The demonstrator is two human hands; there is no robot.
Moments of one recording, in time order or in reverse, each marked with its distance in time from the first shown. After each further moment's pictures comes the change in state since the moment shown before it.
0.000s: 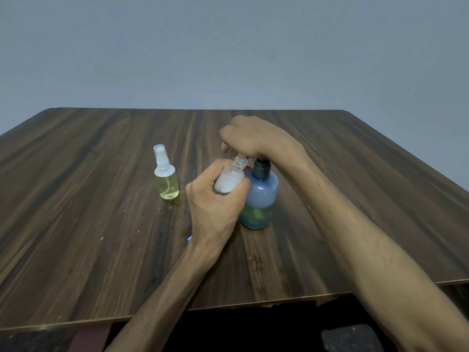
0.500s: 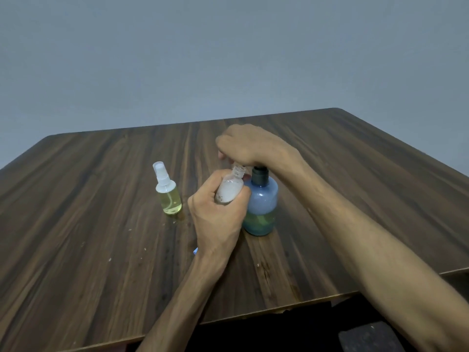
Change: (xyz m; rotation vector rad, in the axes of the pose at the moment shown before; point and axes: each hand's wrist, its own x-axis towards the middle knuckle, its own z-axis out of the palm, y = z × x) left_hand 0.001 0.003 0.001 0.015 -0.012 0.005; right_hand -0.003 0.000 0.003 0.032 0.029 -0.008
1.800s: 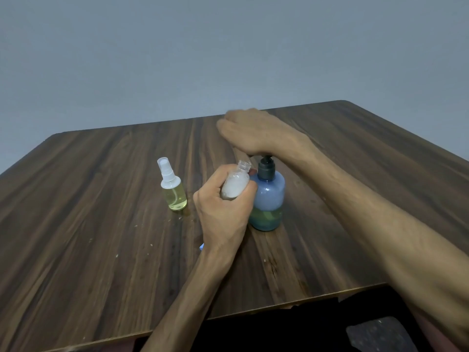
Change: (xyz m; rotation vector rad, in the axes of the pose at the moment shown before) left_hand -0.003 0.006 -0.002 -0.026 -0.007 -0.033; right_hand 0.002 0.001 -0.005 -0.034 0.035 -0.018
